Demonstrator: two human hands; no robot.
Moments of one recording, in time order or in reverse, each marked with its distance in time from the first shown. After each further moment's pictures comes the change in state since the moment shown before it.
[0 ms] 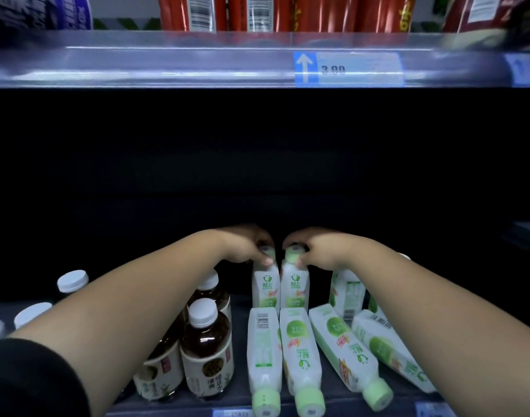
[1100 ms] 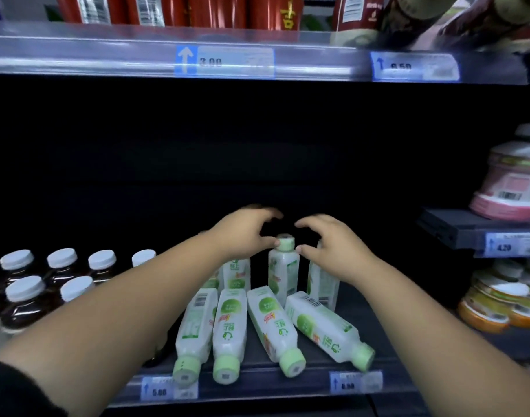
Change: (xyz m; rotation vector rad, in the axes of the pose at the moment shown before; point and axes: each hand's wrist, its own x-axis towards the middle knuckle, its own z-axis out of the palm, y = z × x) left_hand -0.001 0.137 0.045 0.054 0.419 0.123; right_hand -0.116 0.095 0.005 0.162 0.493 -0.042
